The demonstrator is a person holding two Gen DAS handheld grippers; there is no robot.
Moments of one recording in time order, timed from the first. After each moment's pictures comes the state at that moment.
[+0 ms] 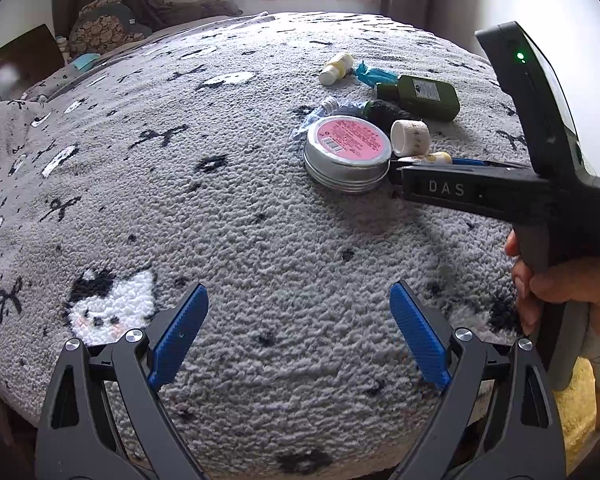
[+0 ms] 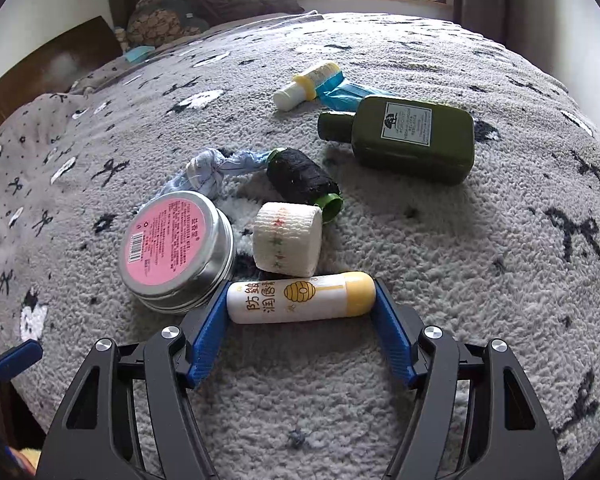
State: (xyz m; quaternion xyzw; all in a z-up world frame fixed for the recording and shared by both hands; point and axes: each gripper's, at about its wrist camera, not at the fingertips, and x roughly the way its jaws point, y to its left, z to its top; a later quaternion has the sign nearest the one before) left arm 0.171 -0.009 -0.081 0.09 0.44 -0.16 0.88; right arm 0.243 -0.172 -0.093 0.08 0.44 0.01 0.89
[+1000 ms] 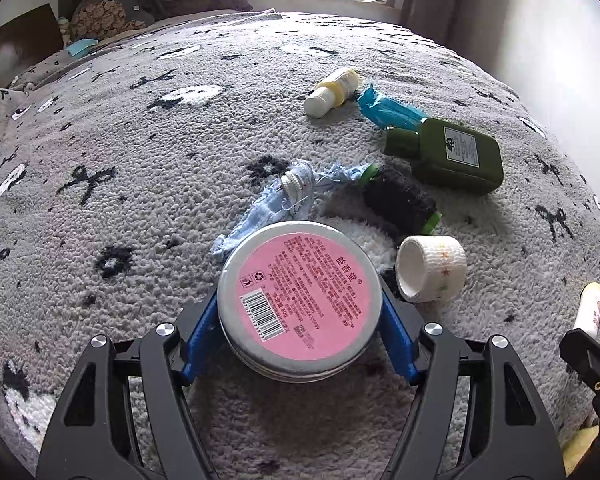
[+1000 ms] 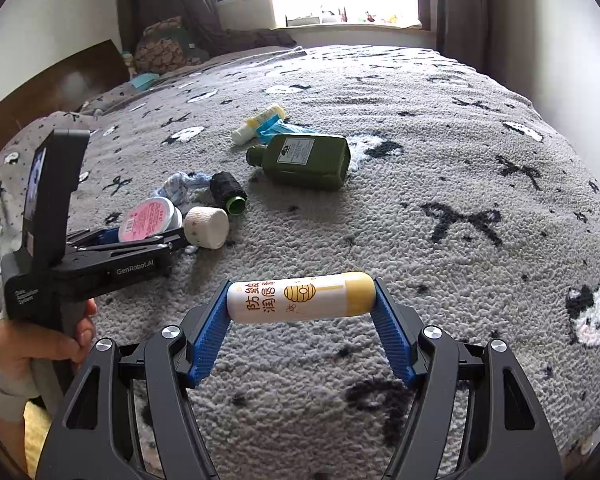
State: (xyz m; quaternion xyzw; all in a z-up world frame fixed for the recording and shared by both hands) left arm 0.265 -0.077 -0.100 0.04 0.45 -0.14 0.88; right arm 0.167 -0.248 -0.056 0.07 0.39 0.02 0.92
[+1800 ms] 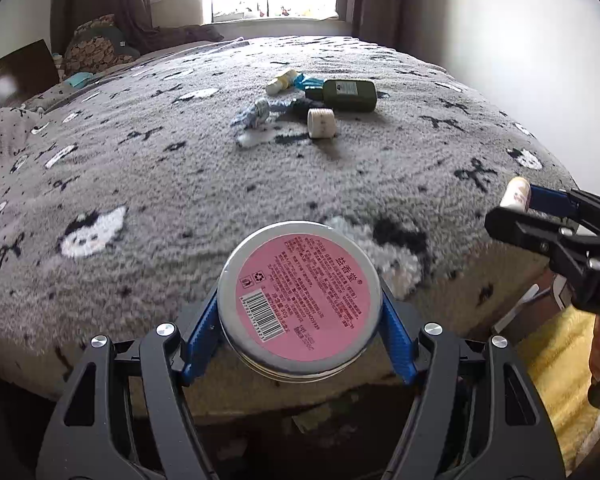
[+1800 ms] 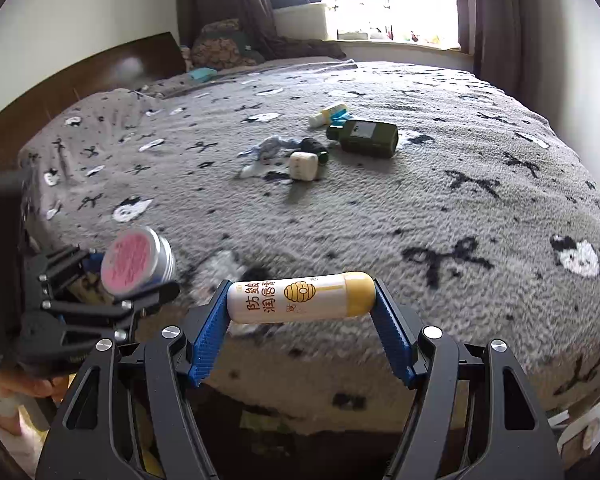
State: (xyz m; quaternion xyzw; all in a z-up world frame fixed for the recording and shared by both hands) left arm 0.050 -0.029 -0.080 0.08 0.40 -0.19 0.89; right arm 0.037 -0.210 -0.043 0.05 0.37 0.09 0.92
